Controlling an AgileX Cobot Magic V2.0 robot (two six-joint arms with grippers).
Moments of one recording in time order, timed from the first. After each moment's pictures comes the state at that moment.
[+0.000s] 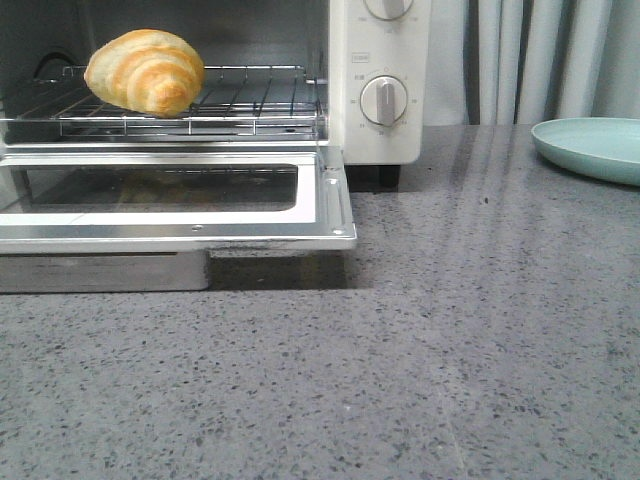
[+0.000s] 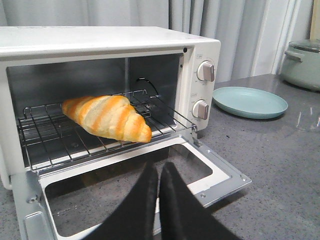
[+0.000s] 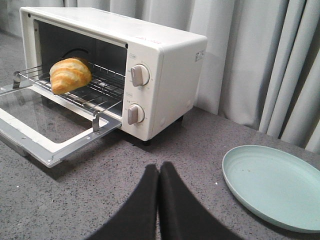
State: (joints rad) left arm -0.52 0.17 -0.41 -0.14 0.39 0.17; right arm 1.12 0.01 -0.59 -0.76 0.90 0.41
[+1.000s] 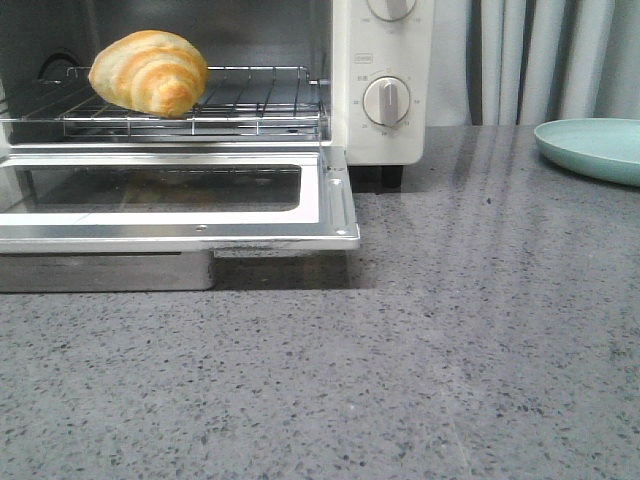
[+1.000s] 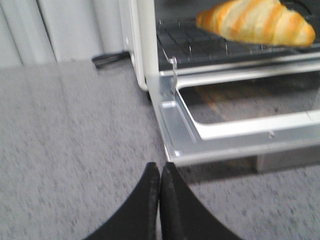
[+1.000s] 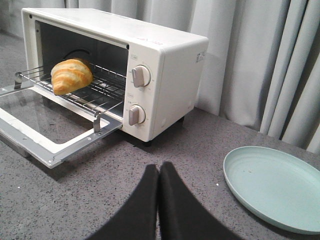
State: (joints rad) left arm -0.12 0.00 0.00 -0.13 0.26 0.28; right arm 1.12 0.01 -0.59 -0.76 0.90 0.41
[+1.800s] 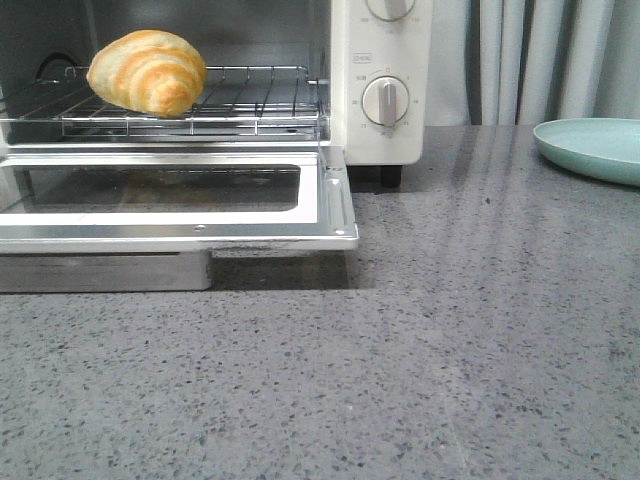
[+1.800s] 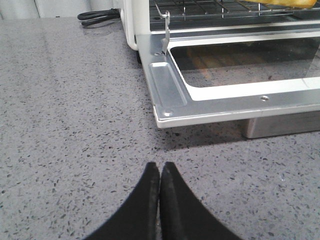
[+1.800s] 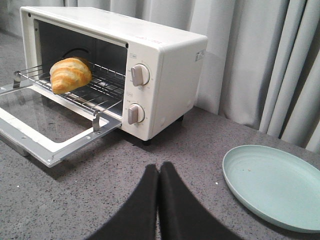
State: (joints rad) left arm -0.11 0.00 0.00 -0.17 0.34 0.28; right arm 1.12 0.01 -0.59 -0.76 0.90 0.41
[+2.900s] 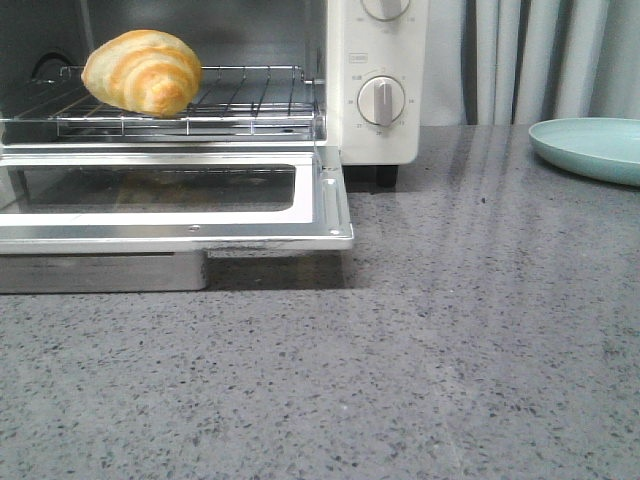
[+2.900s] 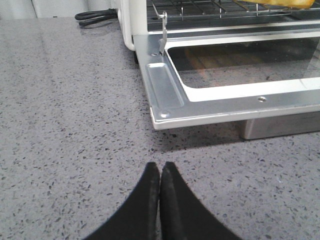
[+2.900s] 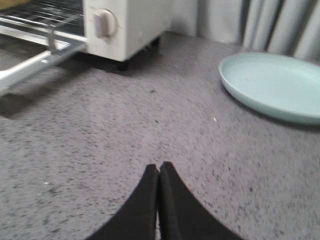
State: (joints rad) left arm -0.11 0.00 0.00 -0.17 0.34 0.28; right arm 0.45 0.02 -0.10 -0.37 0.37 0.28
